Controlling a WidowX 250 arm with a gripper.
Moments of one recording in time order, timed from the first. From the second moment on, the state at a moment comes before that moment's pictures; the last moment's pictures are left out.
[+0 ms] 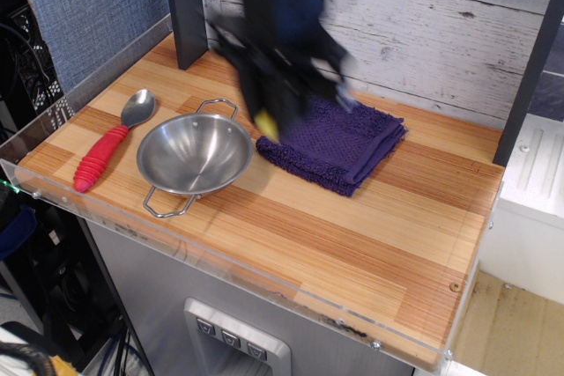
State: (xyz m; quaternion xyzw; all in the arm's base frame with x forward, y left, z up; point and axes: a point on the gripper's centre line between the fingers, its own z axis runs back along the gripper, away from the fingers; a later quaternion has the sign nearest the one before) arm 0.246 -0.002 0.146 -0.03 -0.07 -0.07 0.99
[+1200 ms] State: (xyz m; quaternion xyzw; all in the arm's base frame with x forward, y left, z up) arm 0.240 0.099 0.051 -0.01 0.03 0.01 1.00
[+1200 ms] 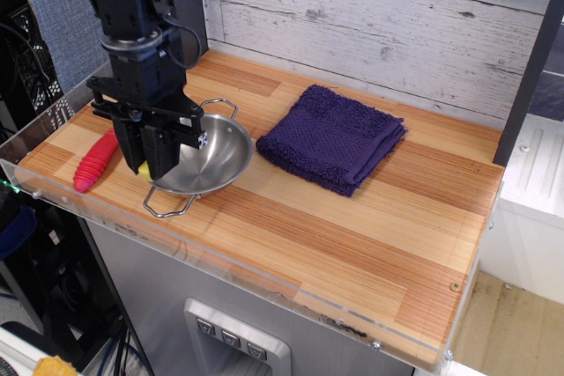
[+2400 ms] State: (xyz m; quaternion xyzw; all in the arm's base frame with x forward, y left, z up) arm 0.245 0.068 0.194 -0.01 -0.12 0.00 0.99
